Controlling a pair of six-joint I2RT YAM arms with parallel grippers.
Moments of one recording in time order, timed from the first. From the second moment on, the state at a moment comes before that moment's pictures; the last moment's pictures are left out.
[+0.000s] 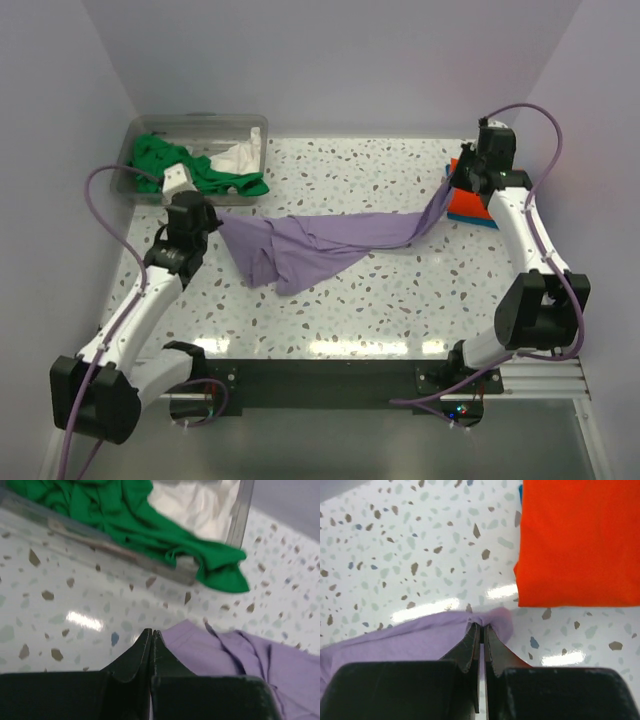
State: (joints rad) left arm -0.21 1.06 0.73 -0.18 -0.38 -0.49; right arm -0.04 1.52 1.34 -0.50 0.04 0.30
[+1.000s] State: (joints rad) left arm -0.20 0.87 0.56 -0.12 -0.63 -0.44; right arm -0.07 1.41 1.26 -0.62 0.35 0.32
